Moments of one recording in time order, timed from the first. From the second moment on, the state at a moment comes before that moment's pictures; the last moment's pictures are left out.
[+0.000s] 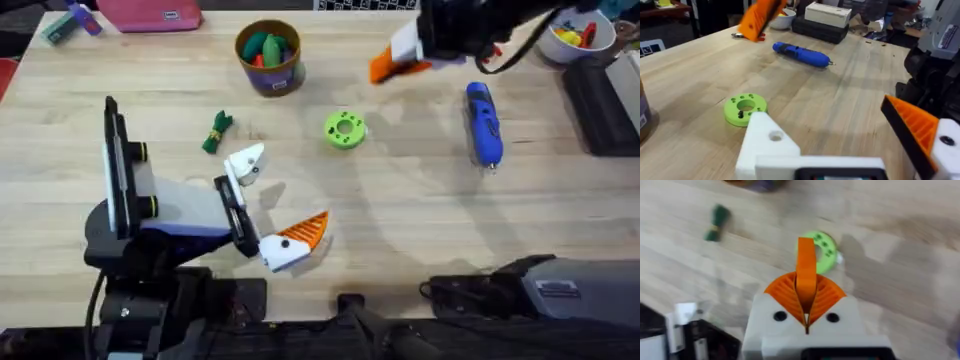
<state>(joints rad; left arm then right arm) -0.03 0.00 0.01 -0.11 1.12 -0.03 0.33 1.51 1.49 -1.04 -0.26 0.24</state>
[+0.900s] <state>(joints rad) -0.03 0.00 0.01 -0.11 1.12 -0.03 0.33 1.26 0.64 0.25 -1.13 0.89</state>
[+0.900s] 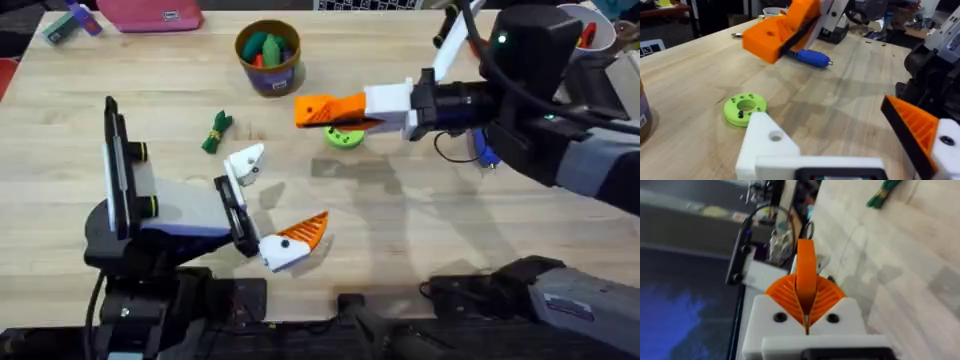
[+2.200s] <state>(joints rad) -0.03 0.00 0.01 -0.11 1.12 -0.03 0.45 1.69 0.74 0.54 -1.56 1.17</state>
